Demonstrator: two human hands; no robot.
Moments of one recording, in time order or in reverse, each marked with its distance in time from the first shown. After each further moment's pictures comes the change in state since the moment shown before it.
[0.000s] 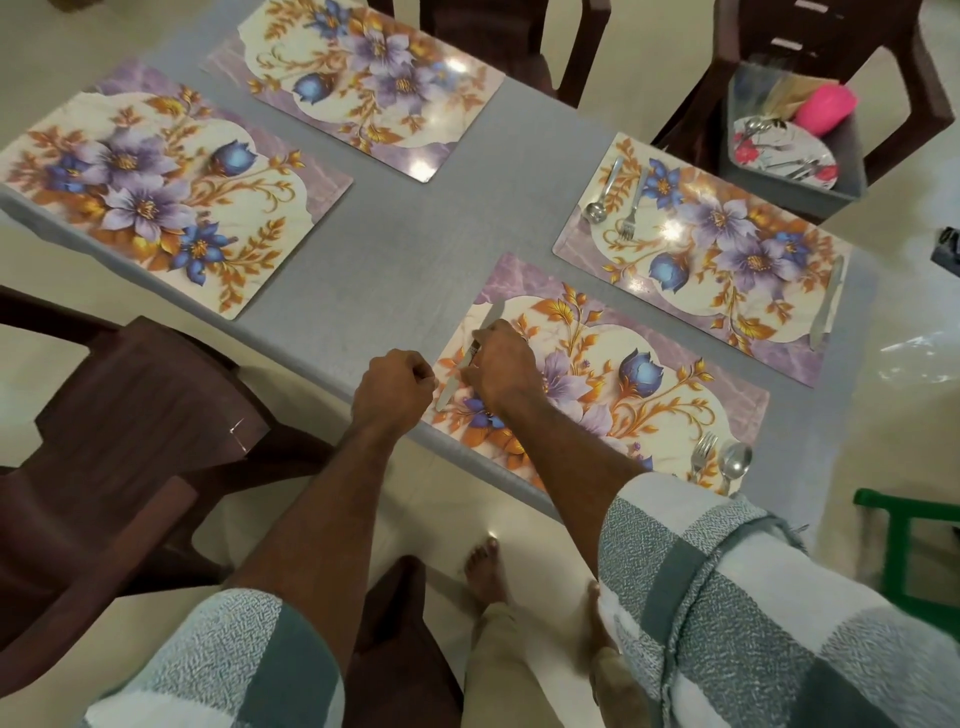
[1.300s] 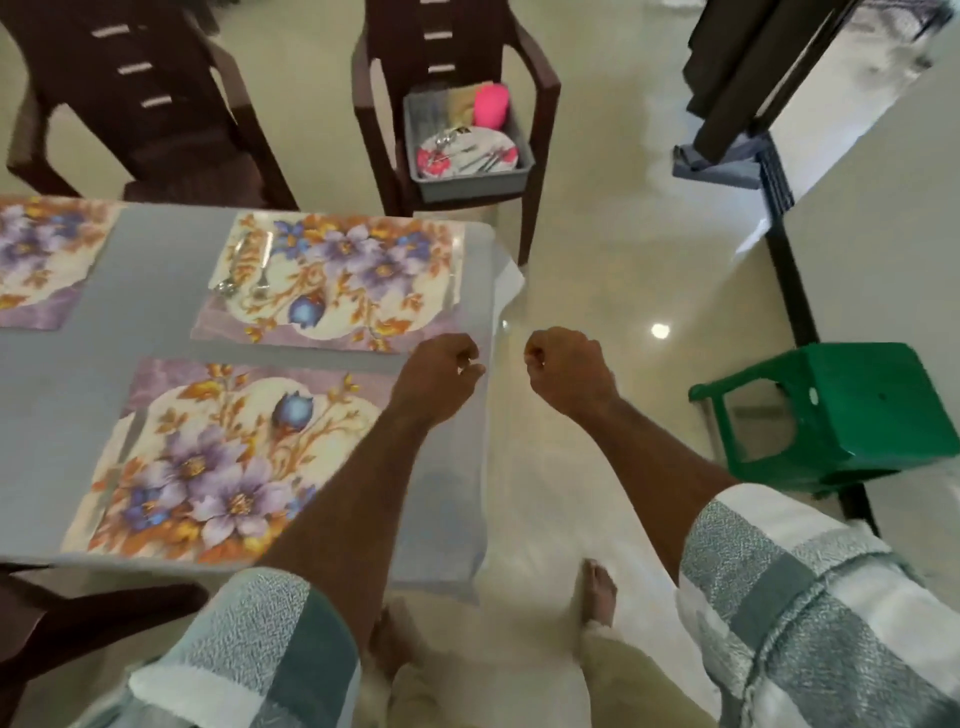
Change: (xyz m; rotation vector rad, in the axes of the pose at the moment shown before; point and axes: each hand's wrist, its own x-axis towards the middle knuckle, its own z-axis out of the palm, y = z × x) left_hand -0.128 0.440 0.245 0.032 -0.205 0.688; right_hand -0.172 0.451 -0.295 -0.130 0.301 0.219
